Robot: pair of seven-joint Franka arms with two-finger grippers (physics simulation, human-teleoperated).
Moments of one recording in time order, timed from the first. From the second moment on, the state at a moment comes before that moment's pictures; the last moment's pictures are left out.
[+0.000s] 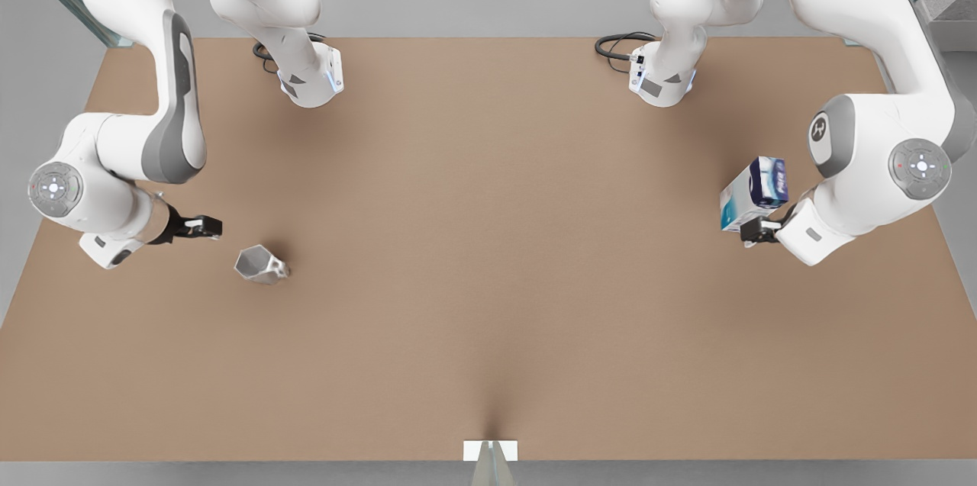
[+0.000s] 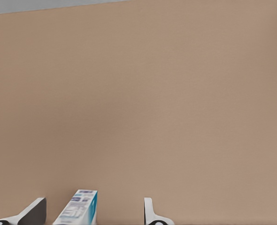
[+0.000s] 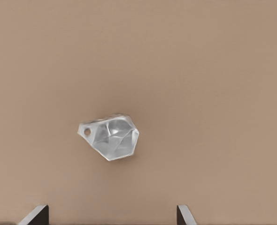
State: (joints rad) left arm -0.04 0.29 0.01 -1.41 0.03 1.63 0.04; right arm -0.11 0.23 0.05 -1.67 -0.06 1.74 -0.13
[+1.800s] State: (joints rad) left arm -0.04 0.32 0.02 -1.41 0.03 1.64 0.05; right arm -0.15 0.40 0.02 -2.14 -0.05 2.52 -0.21
